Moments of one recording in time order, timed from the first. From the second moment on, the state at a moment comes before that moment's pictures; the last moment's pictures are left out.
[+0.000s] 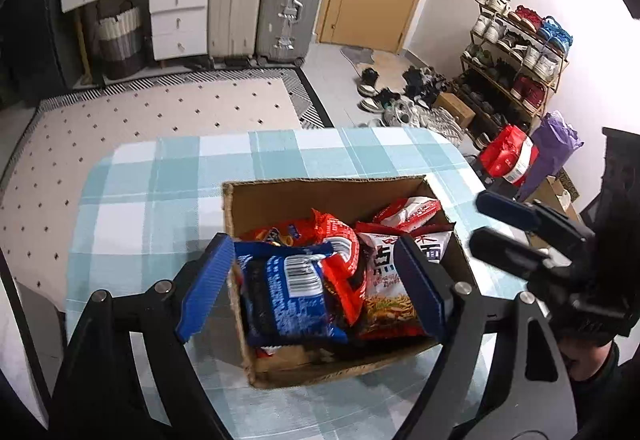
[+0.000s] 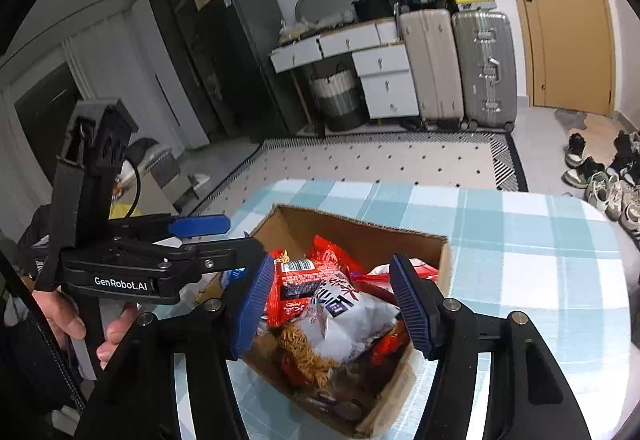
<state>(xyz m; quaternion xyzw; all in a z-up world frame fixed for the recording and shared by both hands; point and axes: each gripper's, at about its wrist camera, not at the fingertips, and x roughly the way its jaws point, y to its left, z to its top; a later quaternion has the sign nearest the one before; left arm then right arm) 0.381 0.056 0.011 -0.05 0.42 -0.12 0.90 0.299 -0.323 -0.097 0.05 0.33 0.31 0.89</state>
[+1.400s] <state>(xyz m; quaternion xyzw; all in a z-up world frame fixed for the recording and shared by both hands) 0.161 0.074 0.085 -0.03 0.27 -0.01 0.96 0.122 -0.374 -0.026 0.02 0.18 0.26 0.95</state>
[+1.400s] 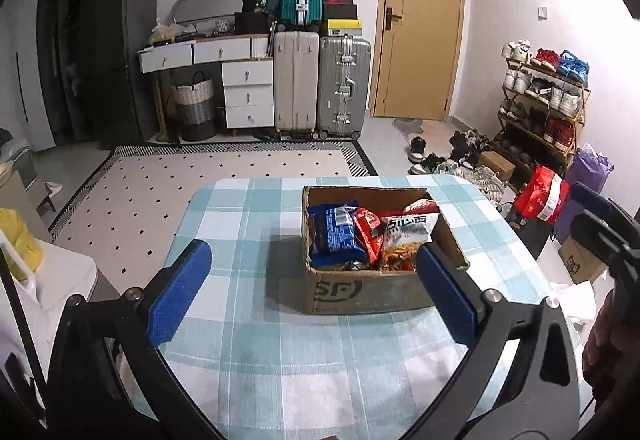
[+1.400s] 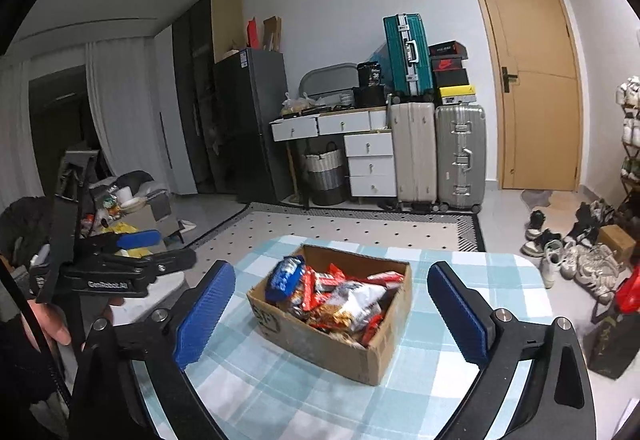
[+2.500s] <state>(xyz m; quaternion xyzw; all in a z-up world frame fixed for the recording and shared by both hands) 0.113 0.082 -0.041 -0.02 0.17 0.05 0.98 0.067 -0.402 -0.150 0.00 0.15 0.21 0.97</state>
